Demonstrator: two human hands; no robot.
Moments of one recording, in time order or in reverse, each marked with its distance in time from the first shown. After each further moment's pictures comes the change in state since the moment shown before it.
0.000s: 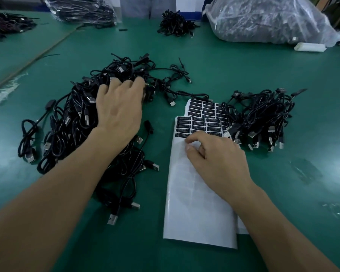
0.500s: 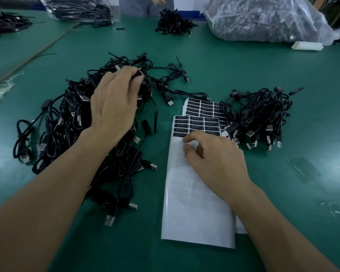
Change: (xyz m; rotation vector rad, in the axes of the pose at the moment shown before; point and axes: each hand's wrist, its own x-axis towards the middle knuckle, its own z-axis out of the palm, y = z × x) left_hand 0.002 -0.008 0.004 -0.451 0.184 -0.040; right_hand 0.001 -0.002 -0.001 -0.005 -0.007 0.008
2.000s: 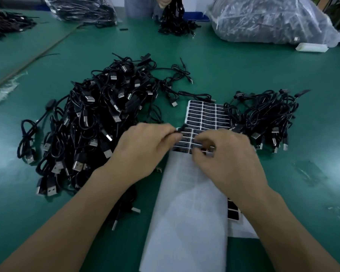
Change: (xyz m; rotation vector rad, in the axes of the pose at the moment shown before) left_hand -0.057 0.038 -0.011 -0.142 -0.526 0.086; right_hand -0.005 -0.019 -0.026 0.025 0.035 0.061
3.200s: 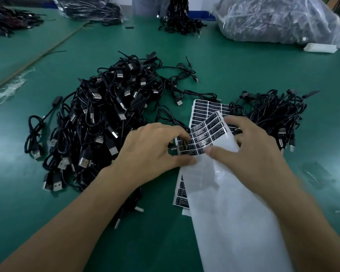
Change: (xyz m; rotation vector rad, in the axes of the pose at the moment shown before) left_hand -0.007 0.007 -0.004 0.040 -0.038 0.000; right_hand 0.000 0.010 -0.021 0.291 -0.117 0.261
